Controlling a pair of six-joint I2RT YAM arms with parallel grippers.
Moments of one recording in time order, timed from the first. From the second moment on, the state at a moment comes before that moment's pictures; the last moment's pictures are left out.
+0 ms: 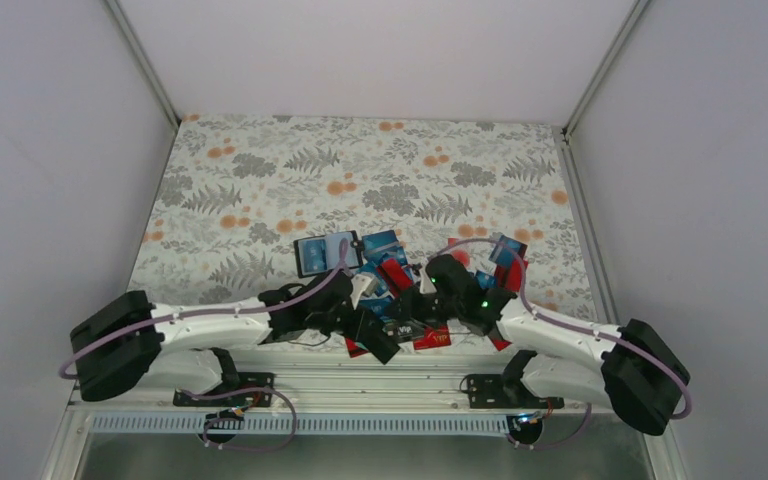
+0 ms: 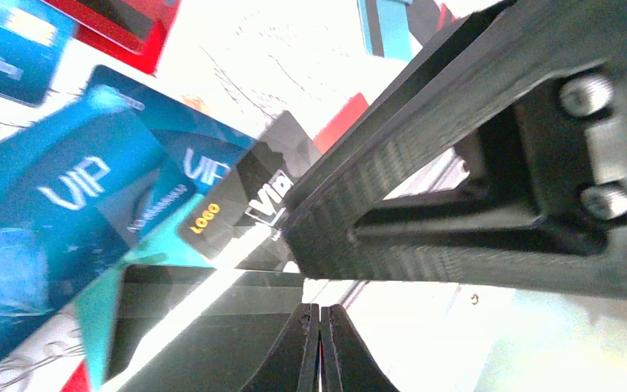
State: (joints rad) left arm -1.08 1.29 0.52 0.05 0.30 -0.76; right arm 0.85 1.10 0.39 -0.06 -0.45 1.15
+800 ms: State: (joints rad) left arm -1.08 1.41 0.52 -0.09 0.17 -0.69; right arm 0.88 1.22 0.33 -0.17 -0.66 1.10
